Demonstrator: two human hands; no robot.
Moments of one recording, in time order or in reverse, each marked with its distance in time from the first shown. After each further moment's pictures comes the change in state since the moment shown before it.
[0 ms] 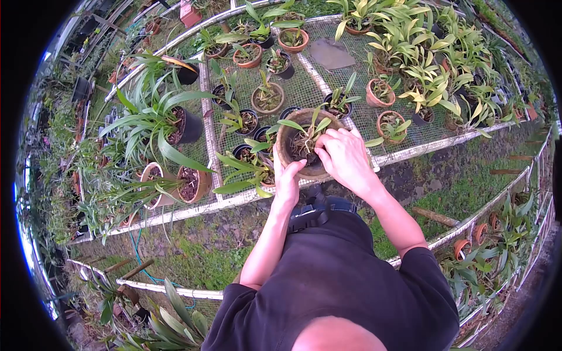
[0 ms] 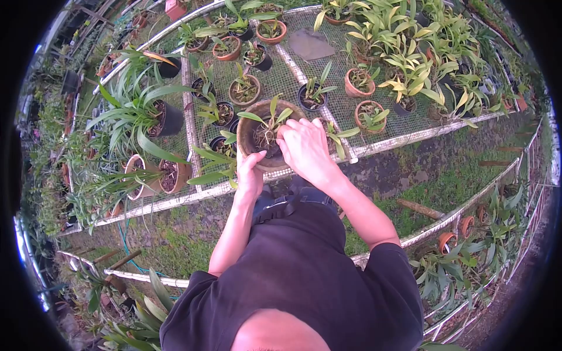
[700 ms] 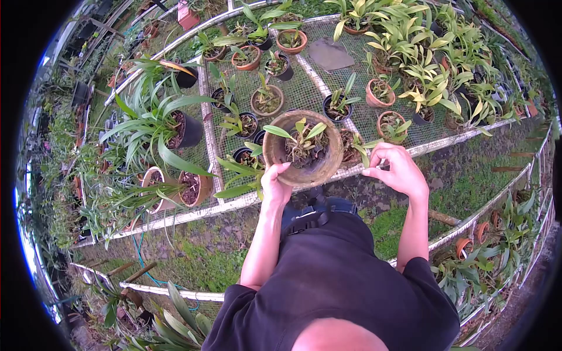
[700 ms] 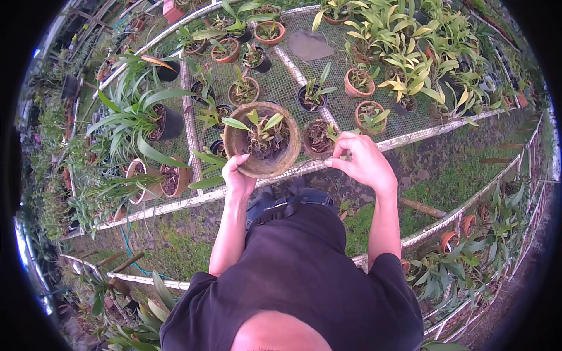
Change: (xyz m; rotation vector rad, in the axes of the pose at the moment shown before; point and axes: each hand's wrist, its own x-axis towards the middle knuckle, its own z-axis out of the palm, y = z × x) left_hand 0.006 0.004 -0.028 -0.308 0.192 -0.197; right_hand -0.046 0.064 -0.084 0.338 -0.343 0.278
